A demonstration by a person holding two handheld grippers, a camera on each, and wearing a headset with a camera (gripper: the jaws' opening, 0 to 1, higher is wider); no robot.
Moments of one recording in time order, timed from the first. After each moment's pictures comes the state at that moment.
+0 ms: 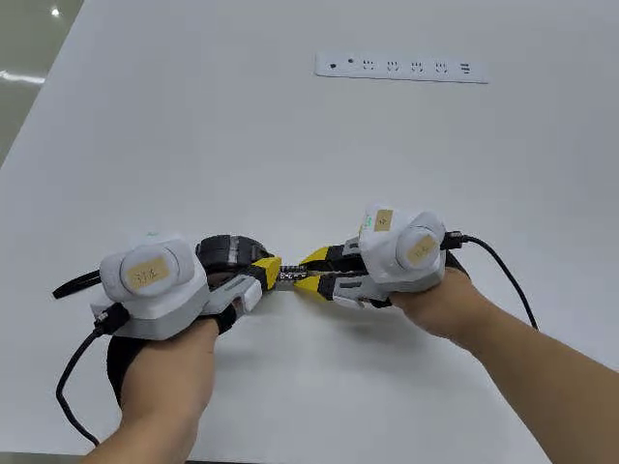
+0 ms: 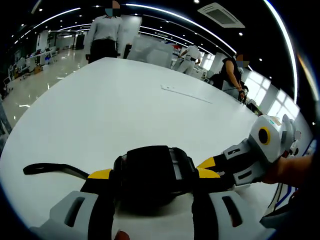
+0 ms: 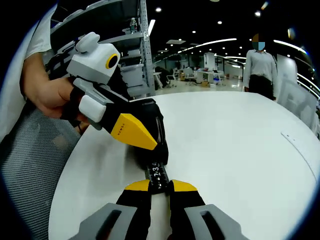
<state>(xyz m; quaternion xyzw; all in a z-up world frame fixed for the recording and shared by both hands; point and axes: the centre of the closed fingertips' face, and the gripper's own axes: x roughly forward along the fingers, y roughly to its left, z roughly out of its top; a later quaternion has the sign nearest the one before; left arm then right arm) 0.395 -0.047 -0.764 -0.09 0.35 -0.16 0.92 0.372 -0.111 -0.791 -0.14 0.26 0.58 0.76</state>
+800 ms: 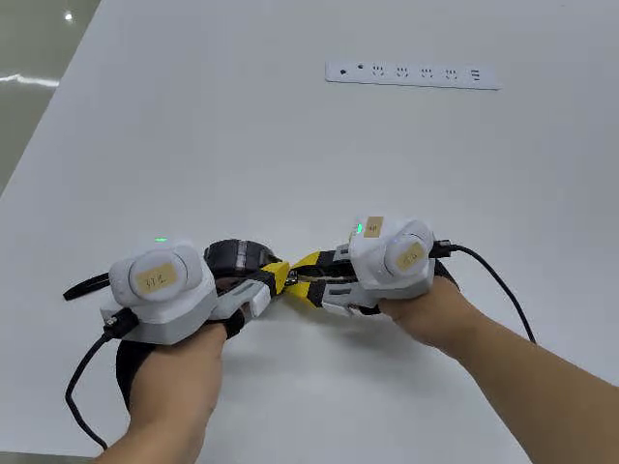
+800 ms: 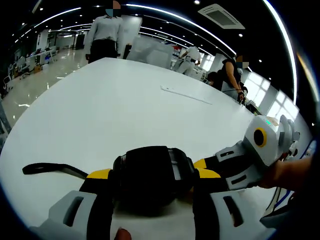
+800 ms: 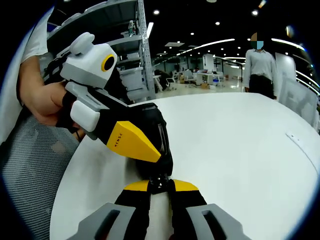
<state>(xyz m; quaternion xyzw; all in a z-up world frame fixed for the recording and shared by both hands) 0.394 -0.048 -0.762 -0.09 0.35 -0.16 0.92 0.372 -0.093 -0.791 -0.12 0.26 0.58 0.77</state>
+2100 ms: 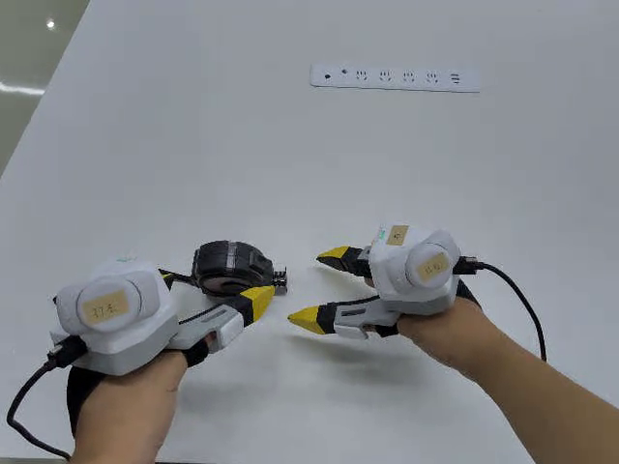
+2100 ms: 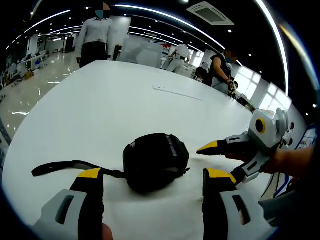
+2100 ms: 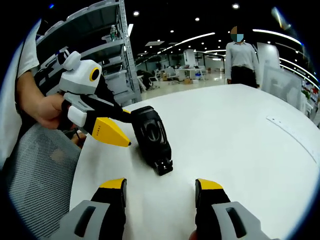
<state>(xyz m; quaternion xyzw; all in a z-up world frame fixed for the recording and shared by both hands) 0.365 -0.031 -0.747 -0.07 0.34 -0.20 0.92 0.350 -0.129 -0.773 -0.09 0.29 0.51 0.80</state>
